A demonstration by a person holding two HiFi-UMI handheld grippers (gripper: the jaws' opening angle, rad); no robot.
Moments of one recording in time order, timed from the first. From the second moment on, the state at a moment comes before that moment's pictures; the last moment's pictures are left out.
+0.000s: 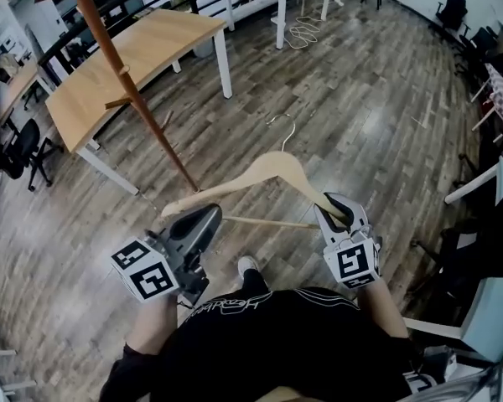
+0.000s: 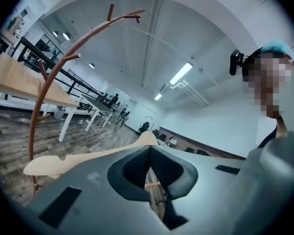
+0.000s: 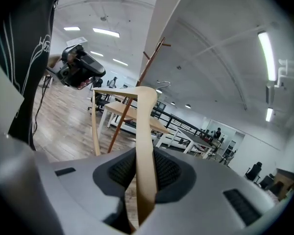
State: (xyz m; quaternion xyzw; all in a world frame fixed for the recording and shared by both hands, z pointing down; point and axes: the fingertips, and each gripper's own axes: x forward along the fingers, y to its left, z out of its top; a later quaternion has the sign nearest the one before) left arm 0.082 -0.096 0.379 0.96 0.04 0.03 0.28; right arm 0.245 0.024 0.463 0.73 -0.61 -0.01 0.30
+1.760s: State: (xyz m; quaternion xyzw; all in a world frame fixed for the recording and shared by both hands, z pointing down) left arm 0.060 -0.373 0.364 0.91 -0.31 -0.06 0.27; right arm 0.244 -0.423 0.416 0.45 -0.82 -0.20 0.27
